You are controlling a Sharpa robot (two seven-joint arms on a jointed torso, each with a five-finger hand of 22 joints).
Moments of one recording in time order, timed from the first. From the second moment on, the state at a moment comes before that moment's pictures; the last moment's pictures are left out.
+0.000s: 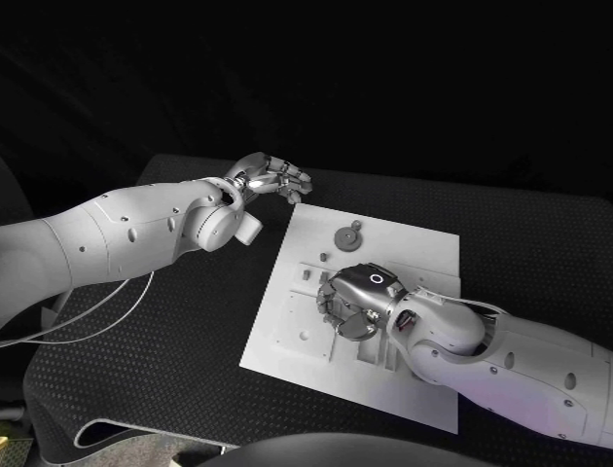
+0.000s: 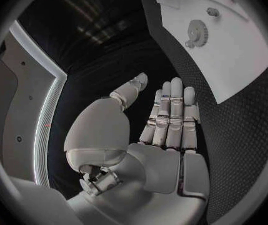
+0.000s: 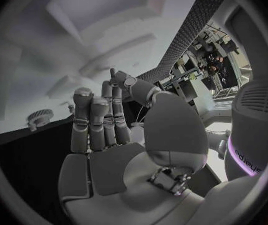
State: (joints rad) left arm 1.26 -0.72 -0.10 1.17 -0.36 -0.20 0.26; left_hand 1.08 -0.11 0.56 -0.26 0.07 0.86 0.18 0.29 0.52 1.18 0.12 0.07 0.25 1.00 0.06 0.64 0.50 0.02 0.72 -0.04 0.64 1.23; right arm 1.00 -0.56 -0.10 1.50 -1.81 -0.37 -0.07; right_hand 1.17 -0.21 0.87 -0.27 0.05 1.07 0.08 0.39 0.53 1.16 0.01 0.39 0.40 1.19 -0.08 1.22 0.85 0.23 1.17 -0.02 0.92 1.31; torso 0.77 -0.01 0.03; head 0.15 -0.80
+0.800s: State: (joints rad) left arm 1.26 -0.72 -0.10 1.17 -0.36 -0.20 0.26; left_hand 1.08 -0.11 0.56 -0.26 0.07 0.86 0.18 0.29 0.52 1.18 0.12 0.07 0.25 1.00 0.06 0.63 0.50 0.02 0.72 -0.04 0.64 1.23; right arm 1.00 -0.56 -0.10 1.49 -1.81 -0.36 -0.07; right_hand 1.16 -0.21 0.87 -0.27 0.05 1.07 0.08 0.39 0.53 1.16 0.01 0.39 0.40 1.19 -0.08 1.21 0.85 0.23 1.17 -0.02 0.92 1.31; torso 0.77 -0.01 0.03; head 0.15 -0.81
